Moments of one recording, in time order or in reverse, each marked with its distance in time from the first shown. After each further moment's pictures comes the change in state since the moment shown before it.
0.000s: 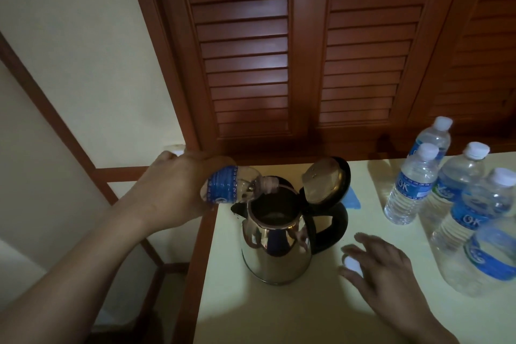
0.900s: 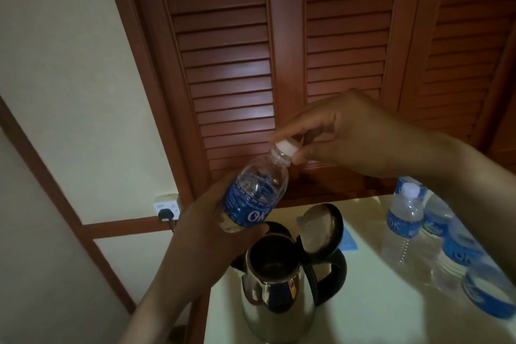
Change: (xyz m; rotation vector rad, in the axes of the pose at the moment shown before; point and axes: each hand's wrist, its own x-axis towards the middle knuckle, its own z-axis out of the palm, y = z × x) left_hand 0.013 0.058 -0.020 -0.832 0.264 -0.264; right_hand 0.166 -0.146 -0.290 0.470 -0.008 -0.549
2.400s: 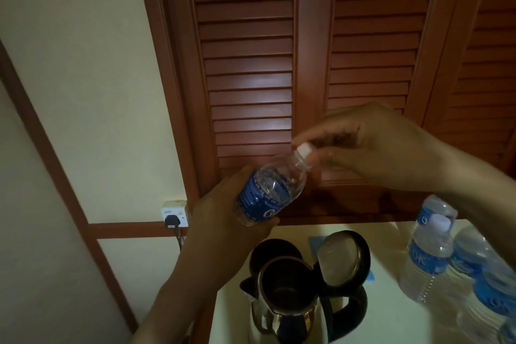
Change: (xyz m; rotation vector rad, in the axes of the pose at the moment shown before) left_hand 0.035 -0.010 0.000 0.123 0.156 0.107; right_hand 0.024 0.002 0.000 -0.059 -0.005 -0.017
